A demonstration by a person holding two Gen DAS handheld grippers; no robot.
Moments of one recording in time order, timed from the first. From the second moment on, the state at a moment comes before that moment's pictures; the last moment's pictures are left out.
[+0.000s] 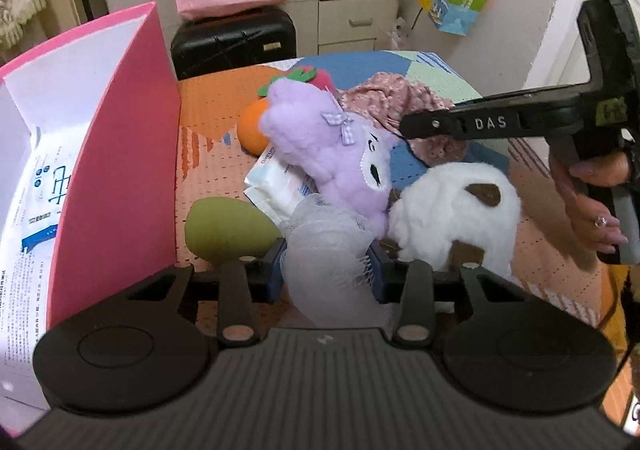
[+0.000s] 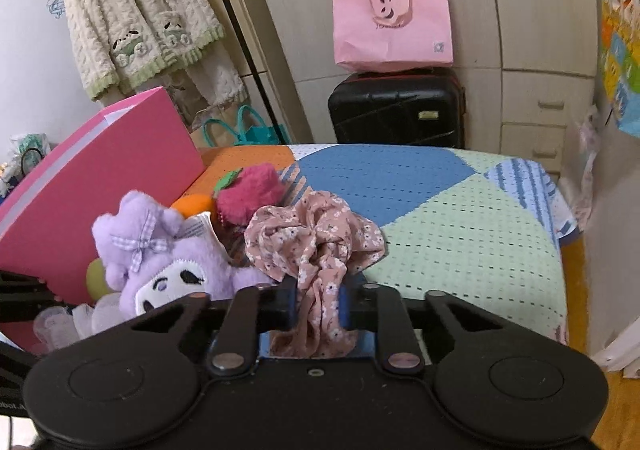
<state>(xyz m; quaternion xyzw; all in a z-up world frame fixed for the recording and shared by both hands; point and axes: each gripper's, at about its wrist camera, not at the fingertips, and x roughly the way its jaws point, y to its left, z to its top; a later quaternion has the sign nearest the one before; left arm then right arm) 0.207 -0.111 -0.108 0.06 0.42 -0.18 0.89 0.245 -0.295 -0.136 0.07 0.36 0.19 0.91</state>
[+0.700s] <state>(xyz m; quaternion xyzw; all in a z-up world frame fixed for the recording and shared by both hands) 0.168 -0.104 -0.105 0.04 0.34 -0.13 0.93 0.153 -0.296 -0.120 0.05 0.30 0.09 0.95</state>
